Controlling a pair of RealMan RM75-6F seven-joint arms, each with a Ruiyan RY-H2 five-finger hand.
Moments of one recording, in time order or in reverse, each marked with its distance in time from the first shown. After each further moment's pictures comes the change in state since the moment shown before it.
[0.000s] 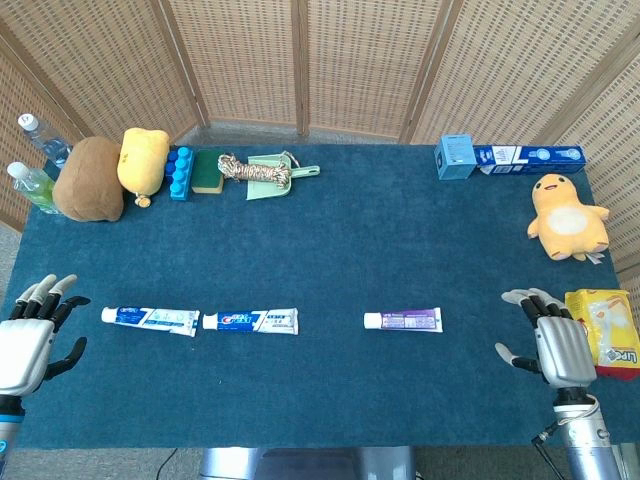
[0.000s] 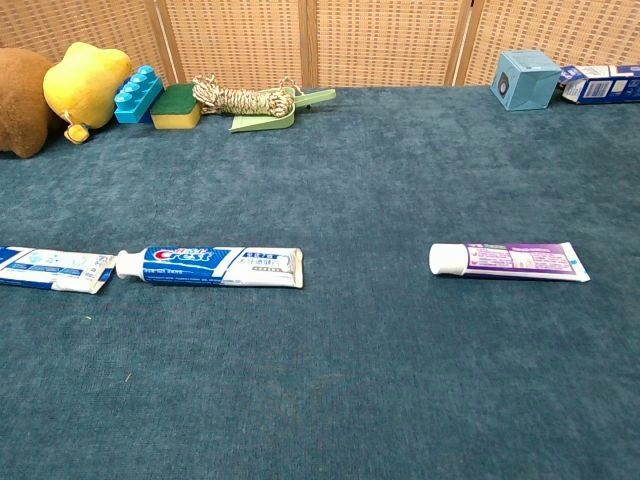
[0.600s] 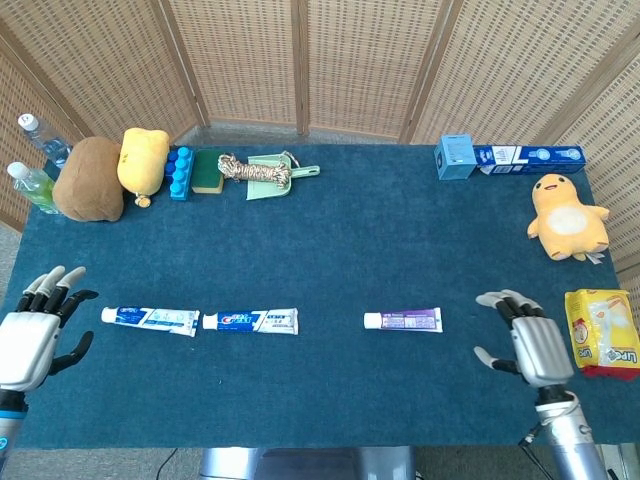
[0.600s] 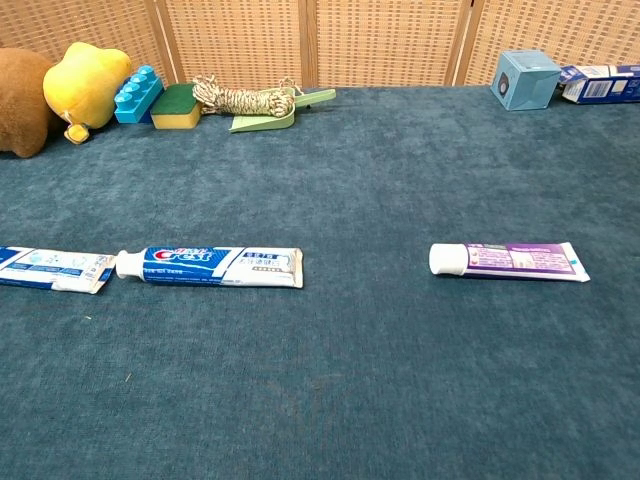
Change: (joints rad) left arm -0.027 0.040 -0.013 -0.035 0.053 -0.002 -0.018; right arm 0.050 -0.030 -0.015 -0.019 -0.050 -0.069 -0.004
